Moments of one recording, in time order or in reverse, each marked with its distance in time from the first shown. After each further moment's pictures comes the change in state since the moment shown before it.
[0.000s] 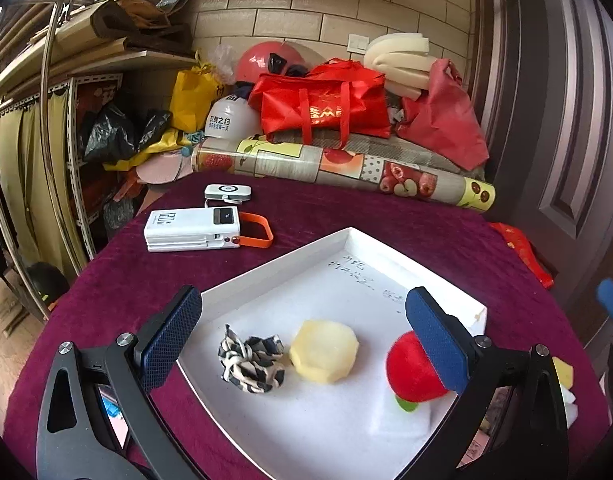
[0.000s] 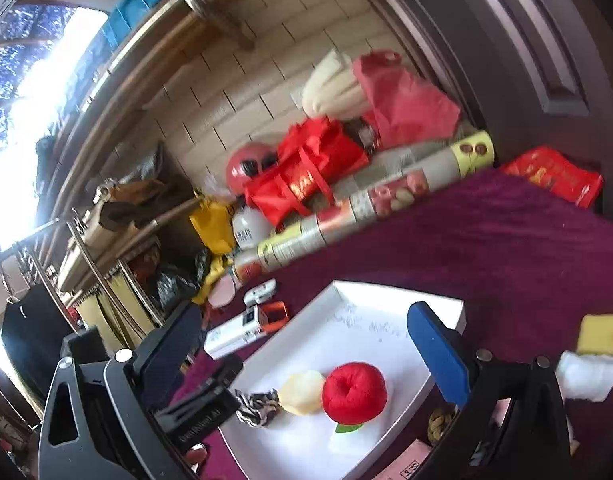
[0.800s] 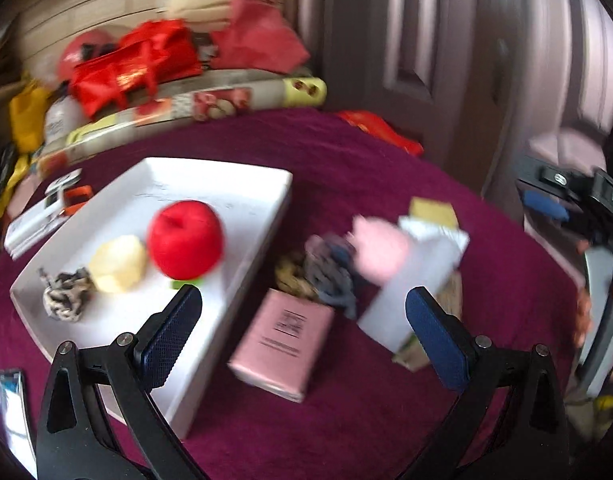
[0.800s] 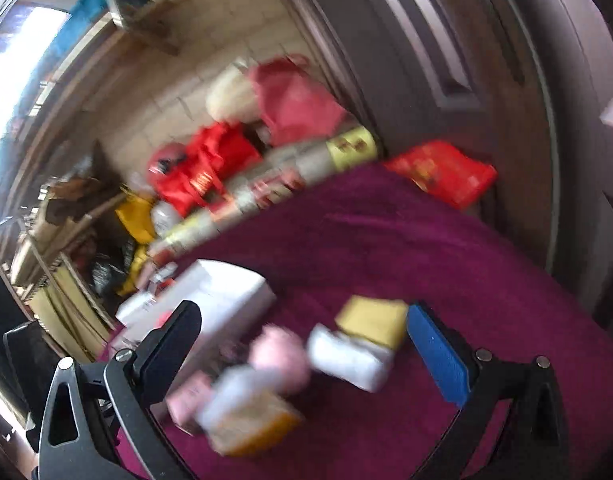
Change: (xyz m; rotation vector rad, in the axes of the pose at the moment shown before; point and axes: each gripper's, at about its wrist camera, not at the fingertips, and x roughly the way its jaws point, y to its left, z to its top) left arm -0.036 -0.138 -0.096 0.421 0.214 -0.425; right arm -0.105 -0.164 -0.008 0.014 0.084 -0.245
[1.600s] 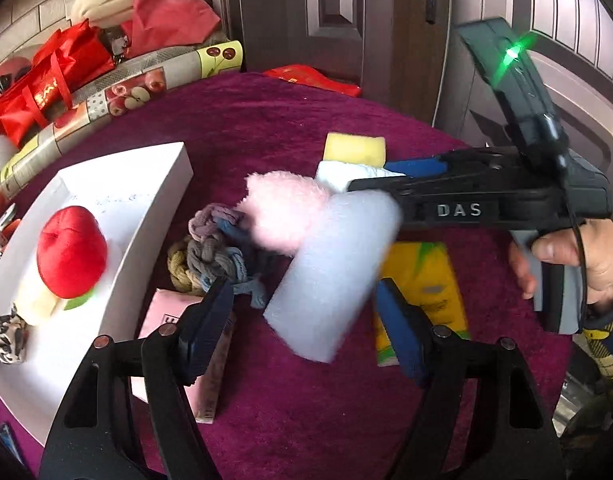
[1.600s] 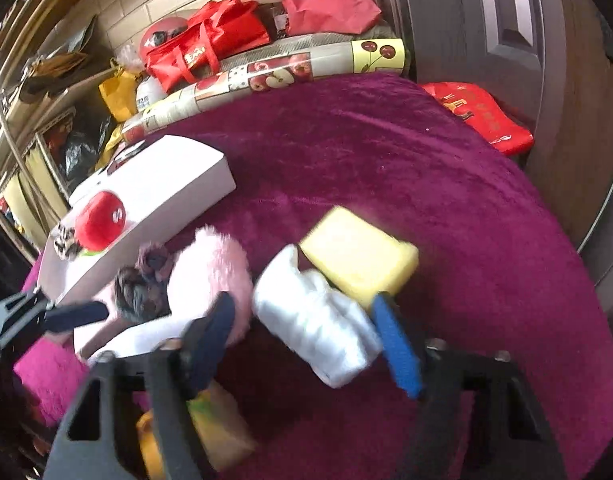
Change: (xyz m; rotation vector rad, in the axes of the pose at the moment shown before) left arm 0.046 -0.054 -0.008 0.183 0.134 -0.136; right arm 0.083 -0.007 -0.033 -0.263 0.338 -0.052
